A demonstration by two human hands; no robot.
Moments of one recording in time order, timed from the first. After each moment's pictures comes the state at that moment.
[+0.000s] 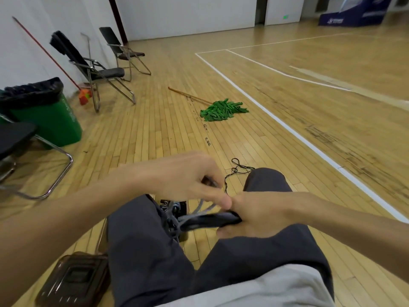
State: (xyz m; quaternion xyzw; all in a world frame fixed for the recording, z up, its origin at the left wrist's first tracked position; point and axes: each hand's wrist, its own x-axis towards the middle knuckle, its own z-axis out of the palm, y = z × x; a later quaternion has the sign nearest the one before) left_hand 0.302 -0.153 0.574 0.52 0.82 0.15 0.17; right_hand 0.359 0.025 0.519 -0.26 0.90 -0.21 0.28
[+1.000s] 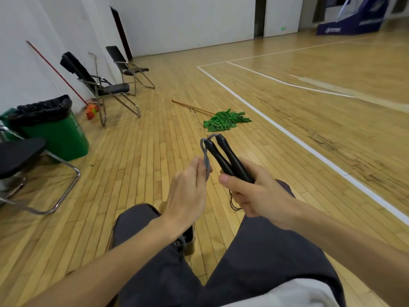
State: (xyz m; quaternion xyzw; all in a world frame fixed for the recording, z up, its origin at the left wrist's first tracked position) left_hand 0.308 -0.141 0.502 0.25 0.83 0.46 -0.18; right_hand 0.354 0.026 0.524 -0.12 0.71 -0.69 0.07
